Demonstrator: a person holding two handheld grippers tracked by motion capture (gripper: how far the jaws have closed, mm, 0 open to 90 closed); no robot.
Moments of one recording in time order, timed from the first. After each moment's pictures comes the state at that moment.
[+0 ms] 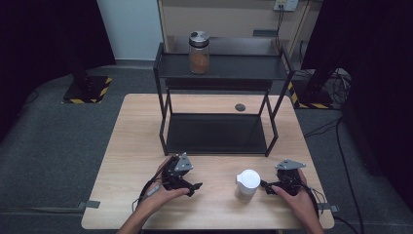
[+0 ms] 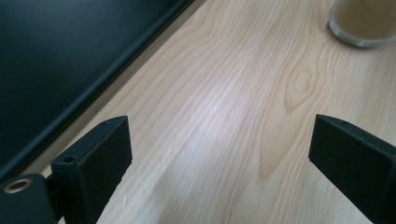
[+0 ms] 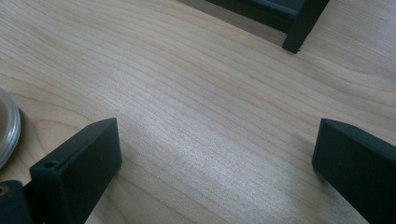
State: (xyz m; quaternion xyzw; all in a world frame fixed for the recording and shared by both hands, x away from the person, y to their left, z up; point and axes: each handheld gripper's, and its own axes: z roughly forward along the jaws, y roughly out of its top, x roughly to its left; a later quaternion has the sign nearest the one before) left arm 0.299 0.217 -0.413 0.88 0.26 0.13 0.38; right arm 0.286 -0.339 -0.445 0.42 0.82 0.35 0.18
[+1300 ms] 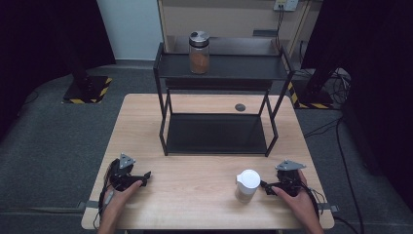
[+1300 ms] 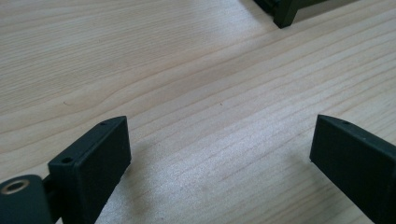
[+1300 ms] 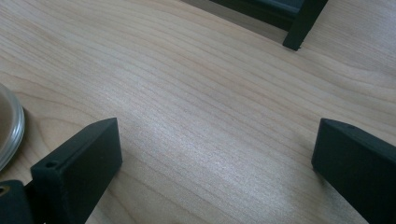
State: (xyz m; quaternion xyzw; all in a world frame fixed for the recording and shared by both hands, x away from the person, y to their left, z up) left arm 0.264 0.324 -0.449 0.77 0.50 0.22 0.34; right arm 0.283 -0.338 -0.445 0.43 0.82 0.35 0.18
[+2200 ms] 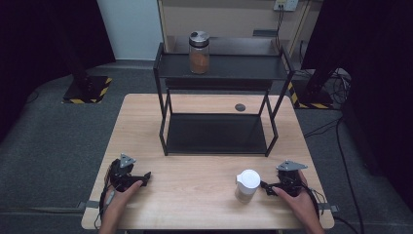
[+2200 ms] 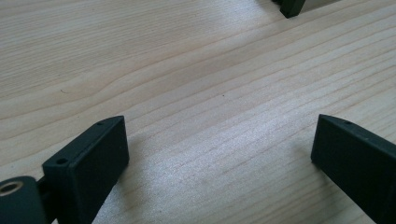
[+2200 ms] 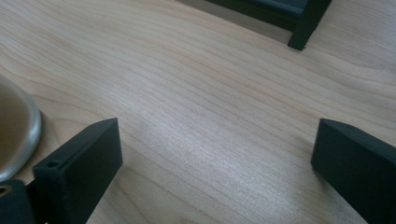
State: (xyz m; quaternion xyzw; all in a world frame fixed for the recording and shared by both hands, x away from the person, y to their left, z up) left arm 0.266 0.319 -0.446 0.77 0.51 0.22 0.32; right arm 0.283 -0.348 -0.447 0.43 0.81 0.37 0.16
